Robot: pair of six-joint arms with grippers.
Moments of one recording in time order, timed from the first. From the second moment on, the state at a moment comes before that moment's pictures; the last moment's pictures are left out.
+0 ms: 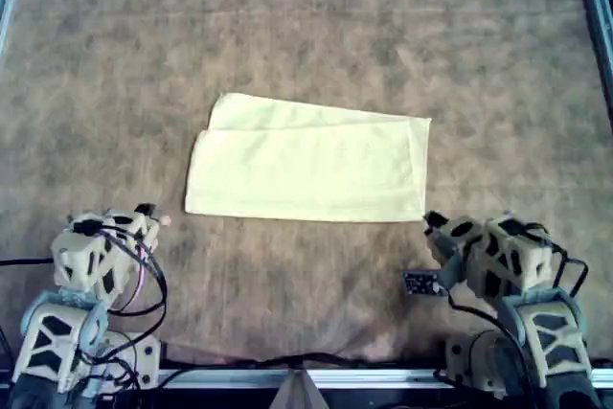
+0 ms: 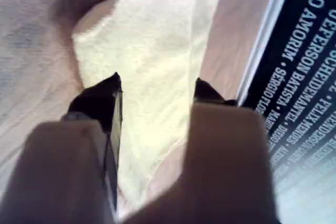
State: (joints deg) left arm -10.7 177.6 167.7 38.1 6.0 -1.8; right arm 11.6 165.0 163.3 43.5 -12.7 -8.6
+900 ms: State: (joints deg) left arm -10.7 177.7 173.7 38.1 6.0 -1.8; right arm 12.0 100.3 126.0 43.5 -12.8 -8.3
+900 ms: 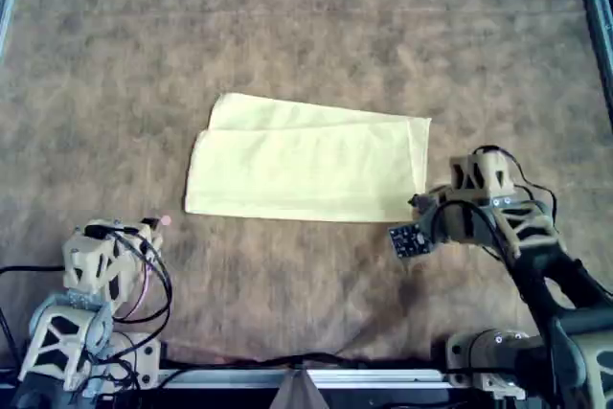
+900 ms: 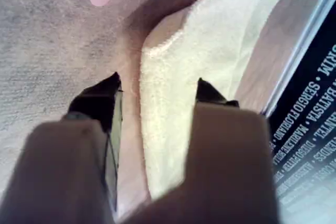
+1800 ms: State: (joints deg) left arm -10.7 177.7 173.7 38.1 6.0 -1.8; right arm 11.7 93.1 122.0 37.2 -12.8 -8.6
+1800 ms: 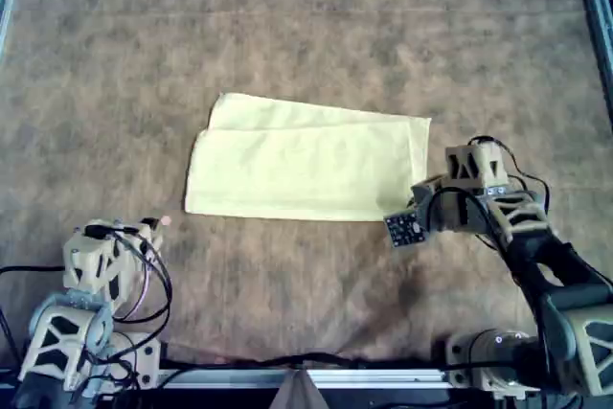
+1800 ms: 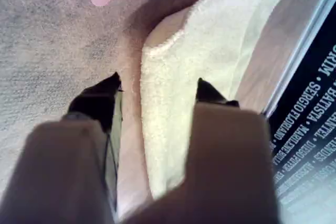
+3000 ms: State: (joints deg) left arm -10.7 177.7 173.7 38.1 6.0 -1.8; right arm 32.8 66.4 75.1 31.1 -12.7 2.4
